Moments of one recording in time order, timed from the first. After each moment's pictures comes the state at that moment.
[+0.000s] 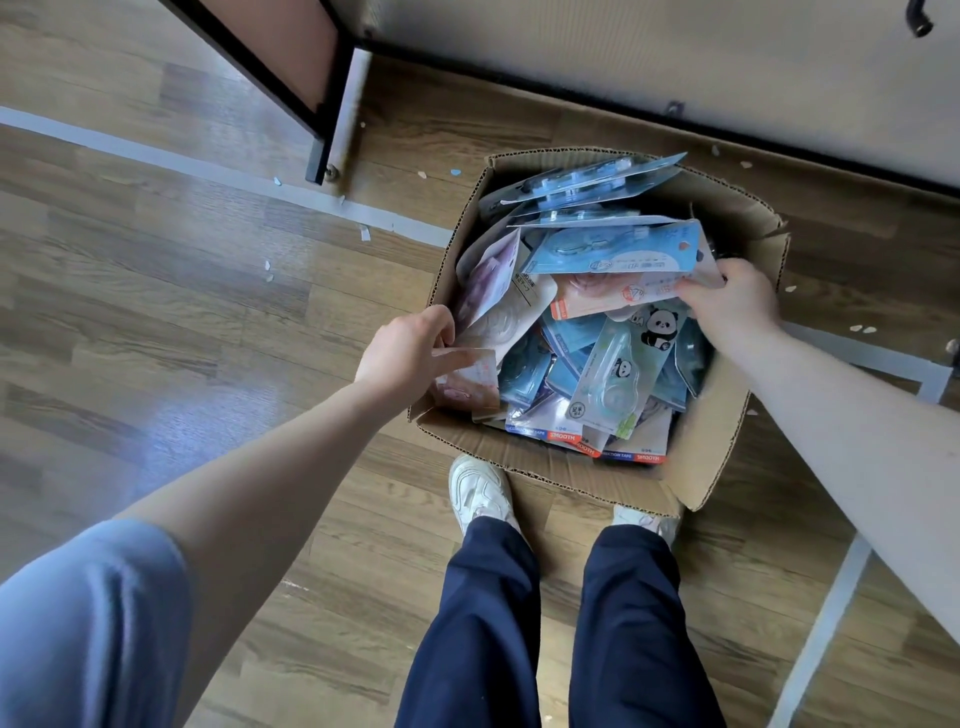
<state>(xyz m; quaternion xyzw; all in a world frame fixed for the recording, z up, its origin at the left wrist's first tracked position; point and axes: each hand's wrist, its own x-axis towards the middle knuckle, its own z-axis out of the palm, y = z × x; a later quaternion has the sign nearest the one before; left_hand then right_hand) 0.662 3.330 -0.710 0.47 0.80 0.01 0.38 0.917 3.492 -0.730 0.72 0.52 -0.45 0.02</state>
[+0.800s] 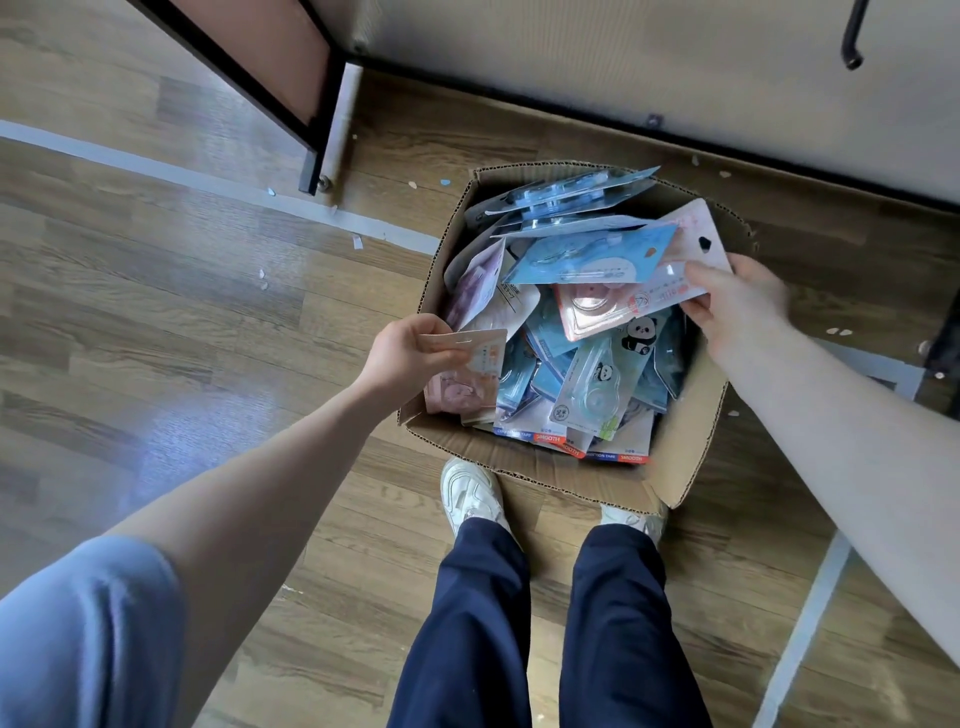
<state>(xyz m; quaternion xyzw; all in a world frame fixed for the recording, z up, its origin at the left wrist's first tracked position) 0.675 3.336 -0.698 0.27 0.80 0.19 0.49 0.917 3.502 -0.700 0.74 0.24 -0.59 -0.22</state>
